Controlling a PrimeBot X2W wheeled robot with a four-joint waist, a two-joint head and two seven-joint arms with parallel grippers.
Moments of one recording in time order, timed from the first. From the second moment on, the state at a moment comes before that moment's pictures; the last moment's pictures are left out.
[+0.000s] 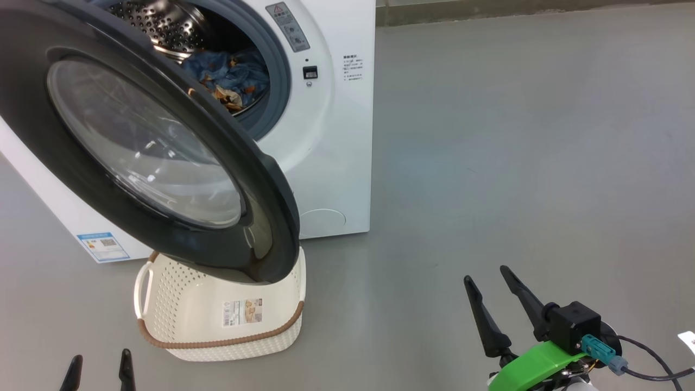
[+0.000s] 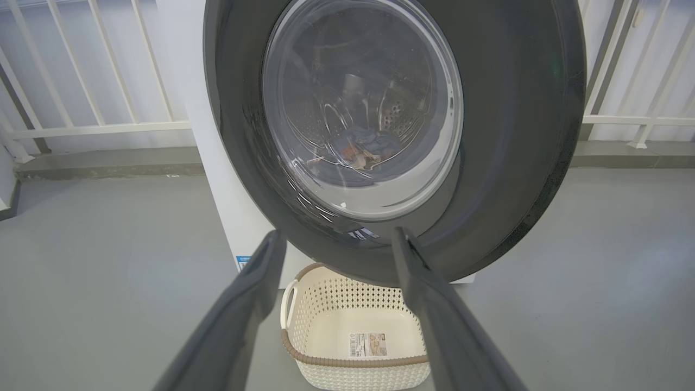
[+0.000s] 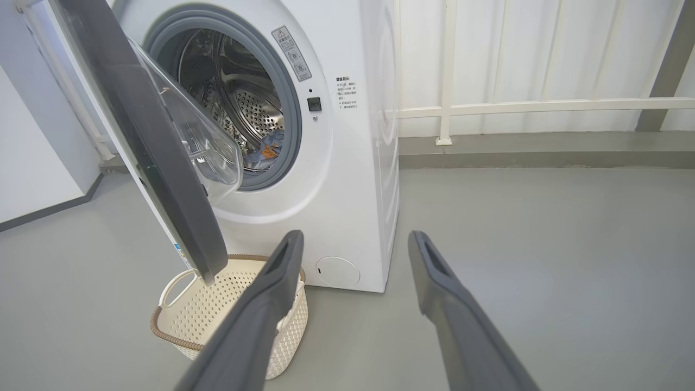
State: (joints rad) left arm 0.21 0.05 0.15 0.03 -0.13 -0.13 -0.25; right arm -0.10 -0.06 0.12 0.27 0.18 0.13 -0.25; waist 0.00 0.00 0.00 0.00
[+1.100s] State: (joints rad) left arm 0.19 0.04 0.05 0.06 -0.16 -0.13 -0.25; right arm -0.24 -0.20 0.45 -0.24 0.24 0.13 -0.26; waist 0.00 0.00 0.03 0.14
